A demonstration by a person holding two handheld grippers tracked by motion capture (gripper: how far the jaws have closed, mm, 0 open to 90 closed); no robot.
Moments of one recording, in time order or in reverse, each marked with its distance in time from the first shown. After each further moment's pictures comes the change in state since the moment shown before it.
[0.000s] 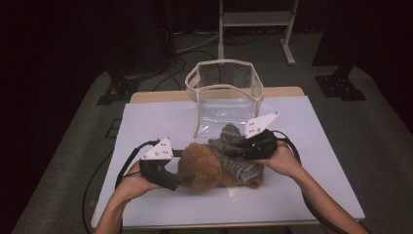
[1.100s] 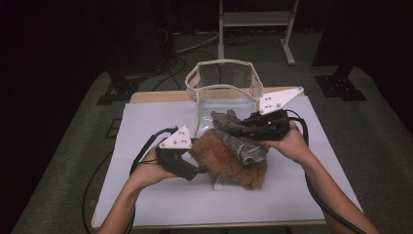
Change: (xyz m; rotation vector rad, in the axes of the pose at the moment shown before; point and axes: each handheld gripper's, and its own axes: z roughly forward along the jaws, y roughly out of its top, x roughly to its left) left arm -0.001 0.041 0.017 -0.003 -0.046 0.060; right arm 0.001 0.057 -0.048 -0.181 0.005 -0.058
